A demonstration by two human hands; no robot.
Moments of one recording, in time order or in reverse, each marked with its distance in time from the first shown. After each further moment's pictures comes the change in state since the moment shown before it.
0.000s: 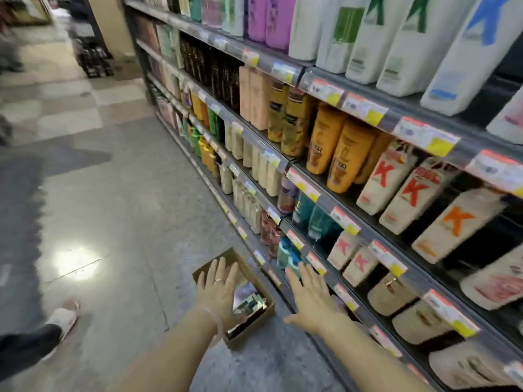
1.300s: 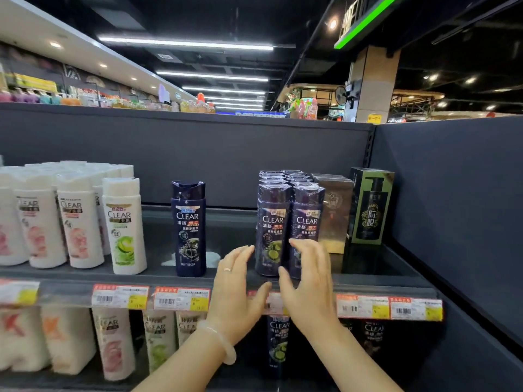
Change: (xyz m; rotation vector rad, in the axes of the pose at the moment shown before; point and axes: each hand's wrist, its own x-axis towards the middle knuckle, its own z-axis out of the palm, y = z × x) left_hand -0.243 0.615 -0.133 -0.853 0.574 1.377; right_hand -0.509 0.319 -0.121 0.135 1.634 0.602
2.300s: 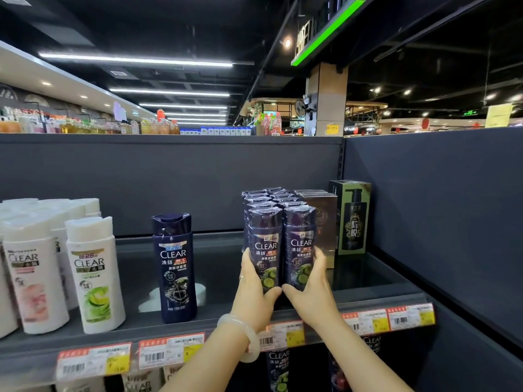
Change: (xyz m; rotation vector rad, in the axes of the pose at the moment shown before) left_hand 0.056 0.015 0.017 -0.448 -0.391 -0.365; right_hand 0.032 0.035 0.018 0.266 -0.160 0.468
